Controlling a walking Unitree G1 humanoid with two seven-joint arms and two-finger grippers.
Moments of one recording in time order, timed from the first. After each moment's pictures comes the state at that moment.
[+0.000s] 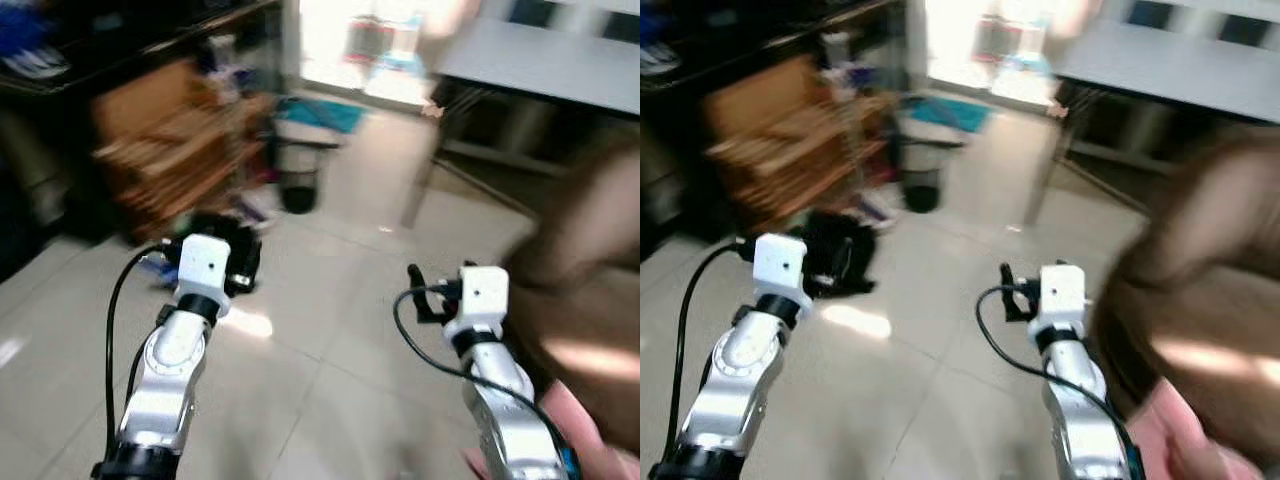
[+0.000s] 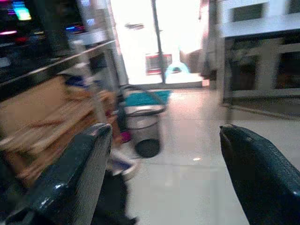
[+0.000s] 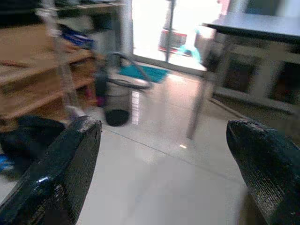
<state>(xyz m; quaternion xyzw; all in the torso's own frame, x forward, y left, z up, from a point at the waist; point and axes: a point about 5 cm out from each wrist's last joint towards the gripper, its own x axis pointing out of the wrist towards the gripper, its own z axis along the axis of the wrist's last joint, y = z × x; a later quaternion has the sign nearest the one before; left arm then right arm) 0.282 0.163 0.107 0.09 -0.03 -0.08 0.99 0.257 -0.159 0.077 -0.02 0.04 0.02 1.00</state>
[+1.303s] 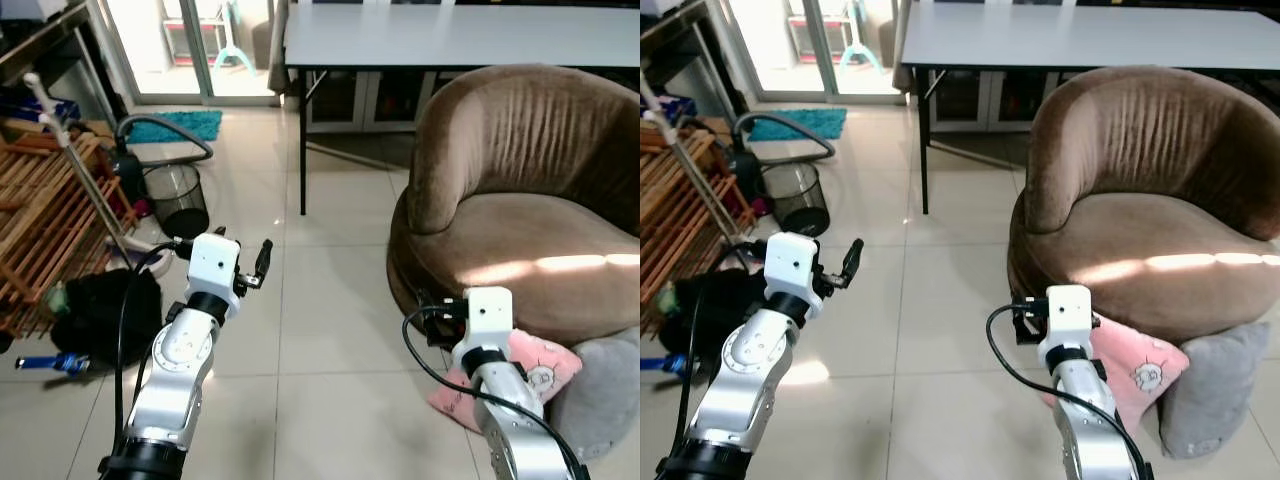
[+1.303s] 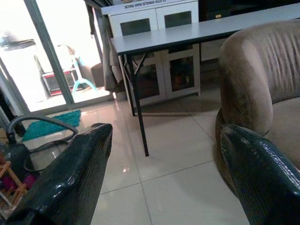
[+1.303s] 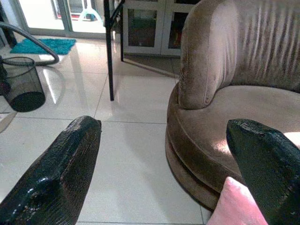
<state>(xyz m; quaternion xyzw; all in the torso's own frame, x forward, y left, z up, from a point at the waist) 0.285 0.157 0.106 0.09 -0.02 -0.10 0.99 0.245 -0.167 0.057 -0.03 0.10 0.01 0.99</state>
